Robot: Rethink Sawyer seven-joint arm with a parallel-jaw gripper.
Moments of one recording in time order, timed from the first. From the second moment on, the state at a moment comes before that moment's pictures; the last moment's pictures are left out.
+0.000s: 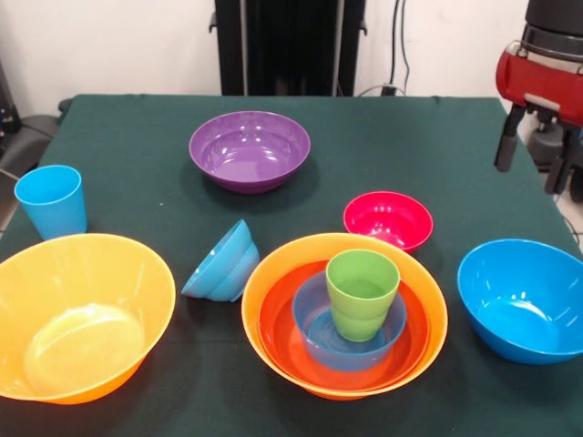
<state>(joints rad) 0.30 -0.45 -0.41 1.35 0.52 0.56 2.50</state>
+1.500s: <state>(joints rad) 0.35 -0.37 -0.41 1.35 0.52 0.56 2.50</state>
